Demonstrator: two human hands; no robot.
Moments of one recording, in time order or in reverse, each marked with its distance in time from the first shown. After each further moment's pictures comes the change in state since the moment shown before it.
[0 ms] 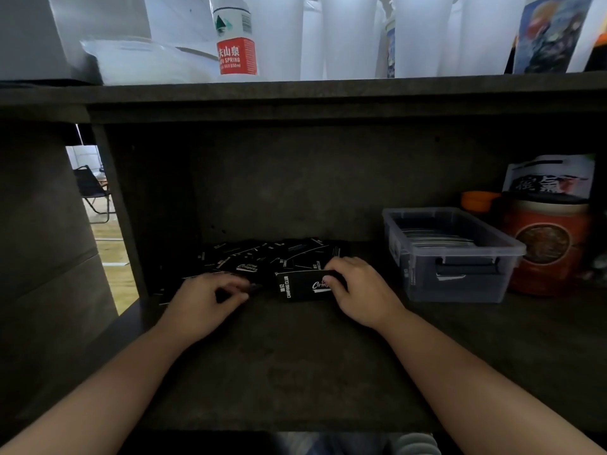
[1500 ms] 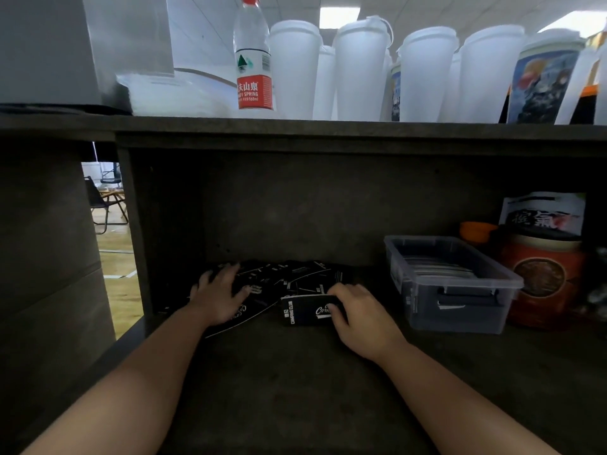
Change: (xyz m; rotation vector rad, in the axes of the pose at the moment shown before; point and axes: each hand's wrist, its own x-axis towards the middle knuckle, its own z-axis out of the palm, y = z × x) left_hand 0.072 -0.041 0.027 0.234 -0.258 -0.331; right_hand -0.004 -0.009 0.002 -0.113 0.003 0.015
